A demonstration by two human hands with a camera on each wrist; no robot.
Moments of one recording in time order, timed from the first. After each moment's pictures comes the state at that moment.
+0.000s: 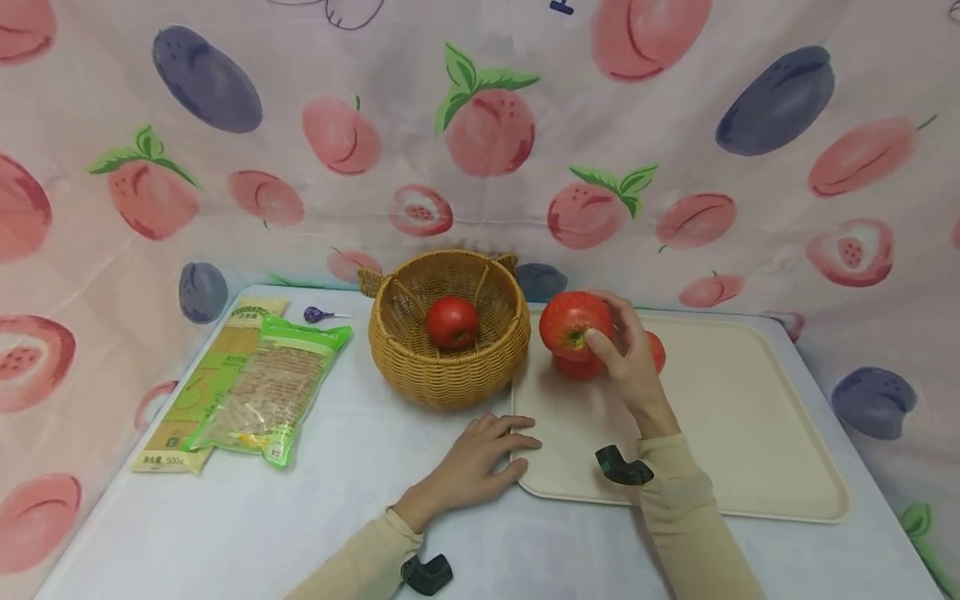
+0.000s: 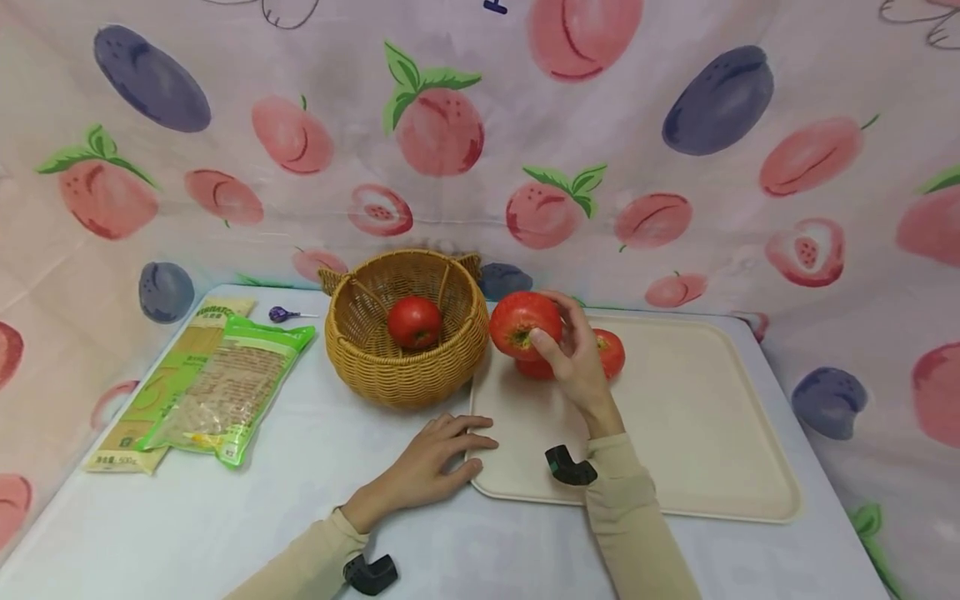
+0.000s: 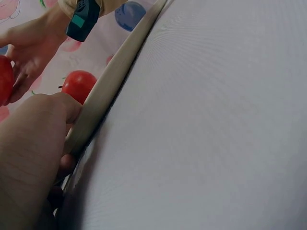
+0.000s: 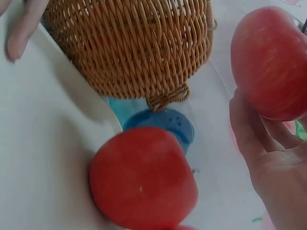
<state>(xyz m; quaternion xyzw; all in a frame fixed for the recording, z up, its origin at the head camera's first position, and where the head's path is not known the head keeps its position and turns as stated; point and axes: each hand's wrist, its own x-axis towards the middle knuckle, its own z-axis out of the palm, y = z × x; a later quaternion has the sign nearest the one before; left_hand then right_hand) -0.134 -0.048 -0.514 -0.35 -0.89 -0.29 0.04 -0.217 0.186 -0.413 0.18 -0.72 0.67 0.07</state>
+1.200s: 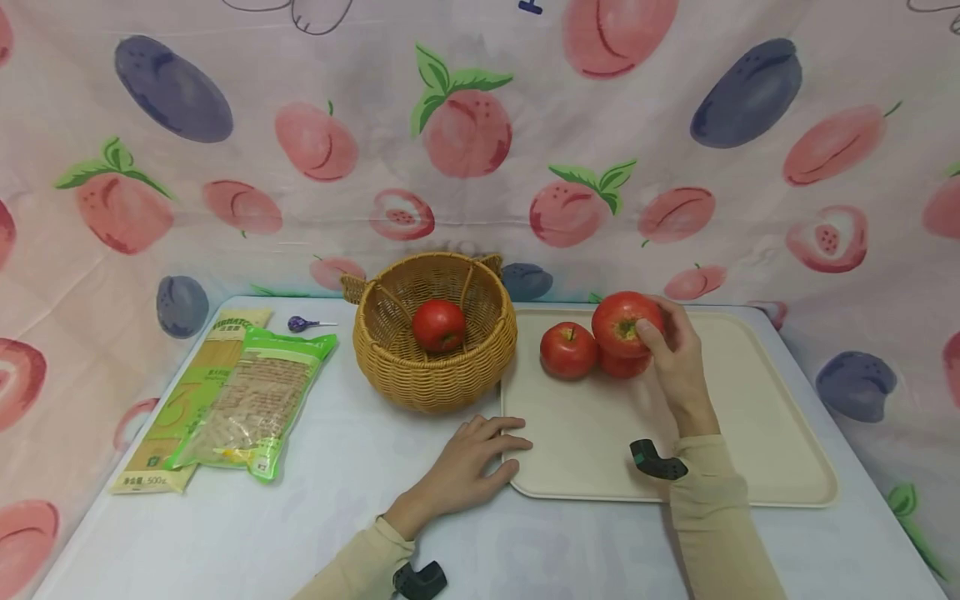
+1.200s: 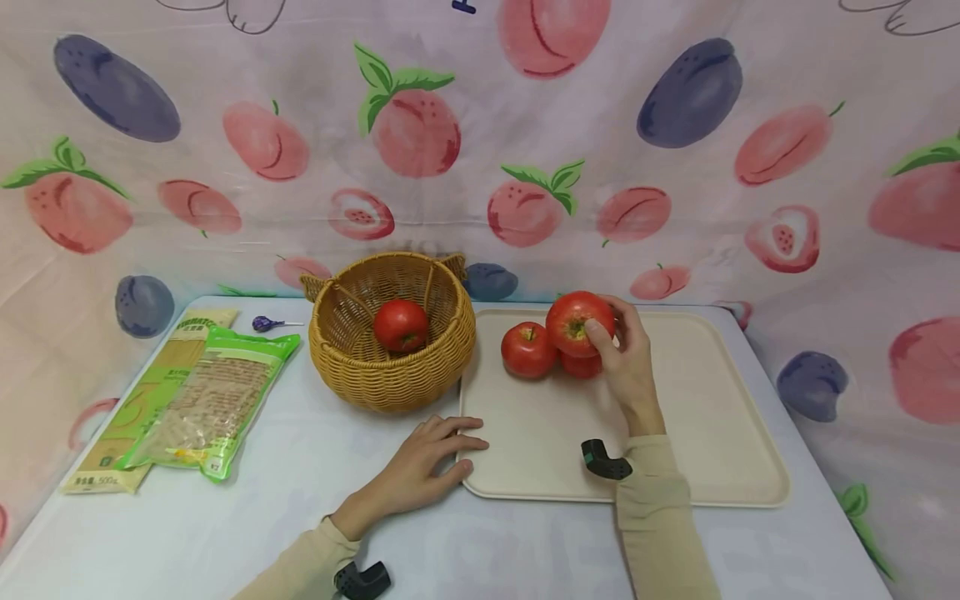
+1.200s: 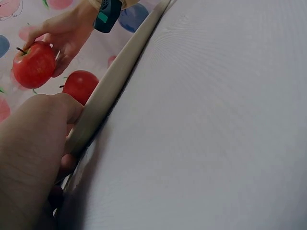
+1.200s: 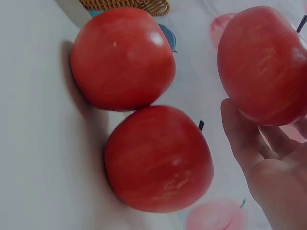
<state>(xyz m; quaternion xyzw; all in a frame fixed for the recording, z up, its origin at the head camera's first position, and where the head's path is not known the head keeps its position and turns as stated) -0.134 -0.048 -0.513 -0.34 -0.89 -0.31 0.02 -0.218 0.251 -0.429 0.07 -0.71 0.67 0.17</state>
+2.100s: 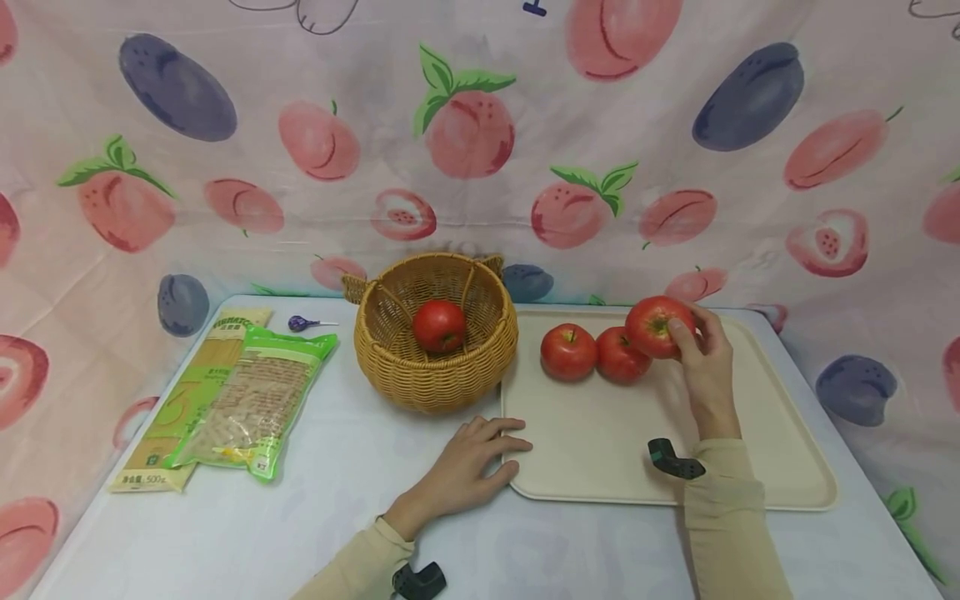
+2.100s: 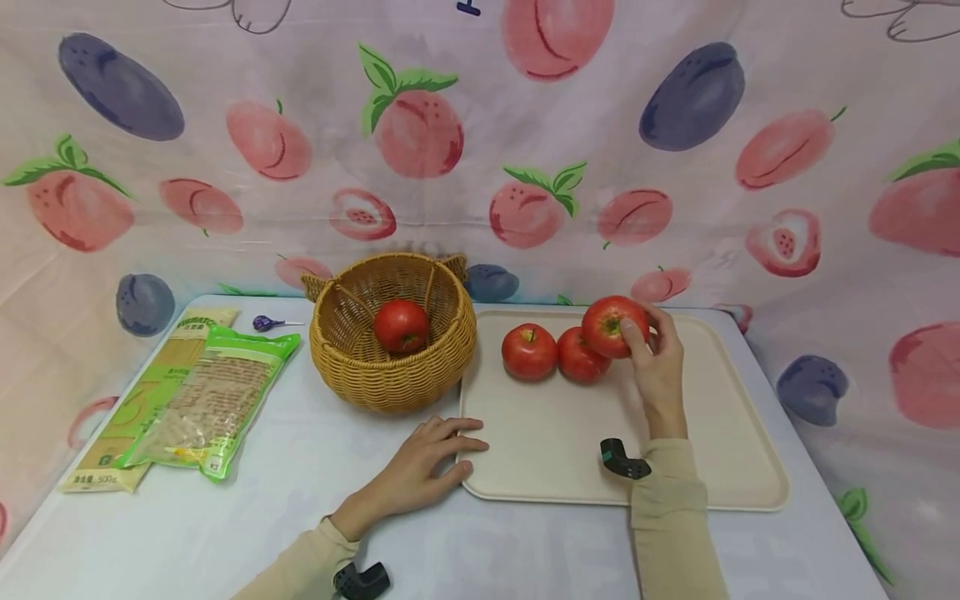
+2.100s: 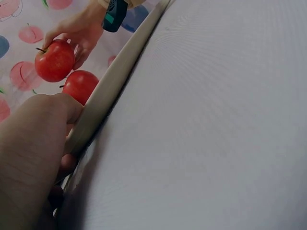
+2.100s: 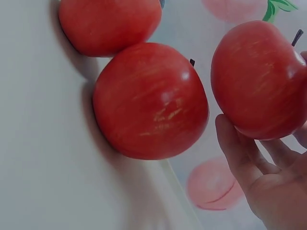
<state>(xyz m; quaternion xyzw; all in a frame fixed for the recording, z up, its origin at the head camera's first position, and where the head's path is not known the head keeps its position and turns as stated) -0.134 -0.048 -0.515 -0.34 -0.89 -0.31 0.03 -0.220 0.283 -0.435 -0.07 -0.70 0.69 0.18</state>
